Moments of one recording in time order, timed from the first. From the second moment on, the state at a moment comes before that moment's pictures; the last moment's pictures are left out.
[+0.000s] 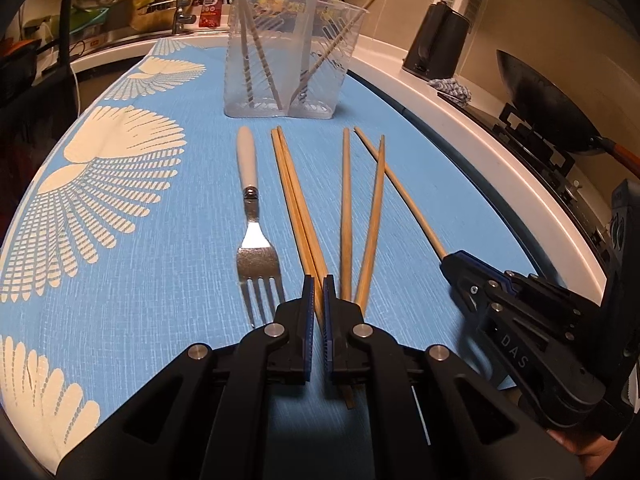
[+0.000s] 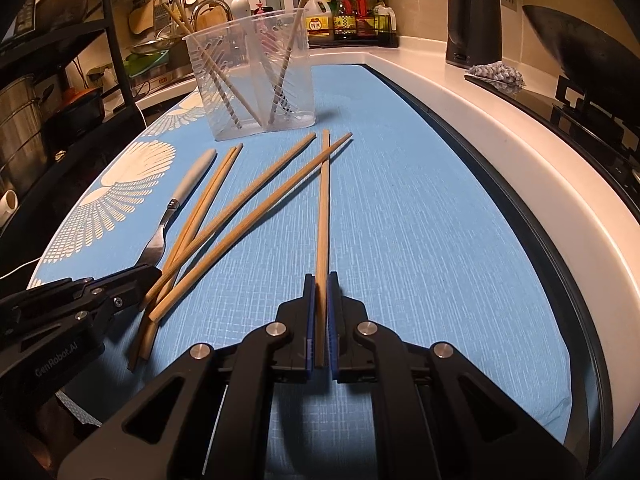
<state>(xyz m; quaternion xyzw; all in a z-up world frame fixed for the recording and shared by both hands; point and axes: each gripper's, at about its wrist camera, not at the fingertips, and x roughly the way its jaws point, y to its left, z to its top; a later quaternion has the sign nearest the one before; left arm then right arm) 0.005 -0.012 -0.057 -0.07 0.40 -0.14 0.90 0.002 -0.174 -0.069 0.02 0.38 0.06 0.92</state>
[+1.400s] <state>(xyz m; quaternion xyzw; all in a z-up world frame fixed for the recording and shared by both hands) -0.025 -0.015 -0.003 -0.03 0.25 -0.13 0.96 -0.018 -0.171 -0.006 -0.02 0.29 0.04 0.96</state>
